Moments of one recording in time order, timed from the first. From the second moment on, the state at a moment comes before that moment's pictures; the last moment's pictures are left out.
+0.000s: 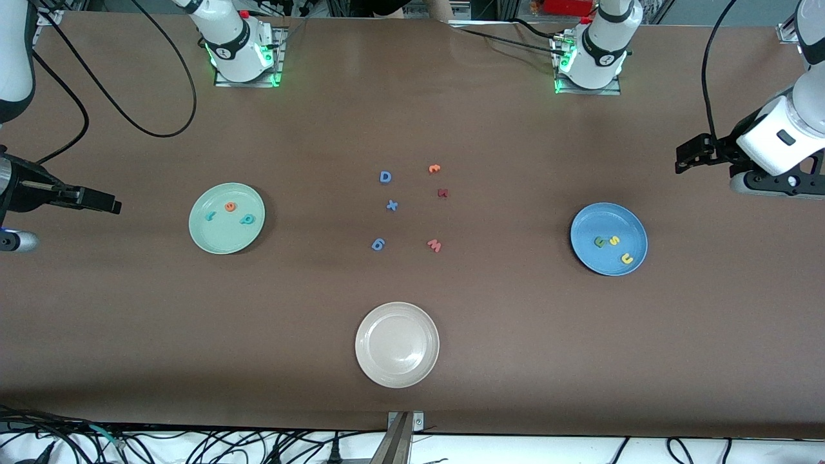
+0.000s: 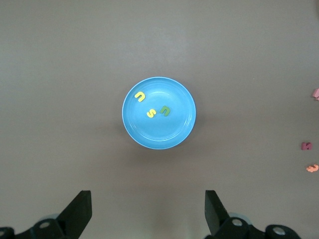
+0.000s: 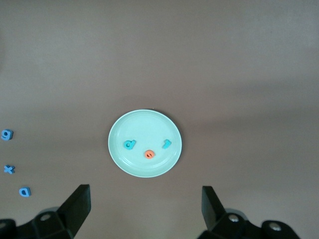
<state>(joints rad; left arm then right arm) 0.01 0.04 -0.03 -1.65 0.00 1.57 0.03 0.00 0.32 -0.05 -1.32 0.05 1.50 0.07</state>
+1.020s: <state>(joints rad) 0.03 0.03 -0.04 -1.65 0.00 1.57 0.03 0.00 0.32 -0.03 -1.35 0.04 1.55 0.07</state>
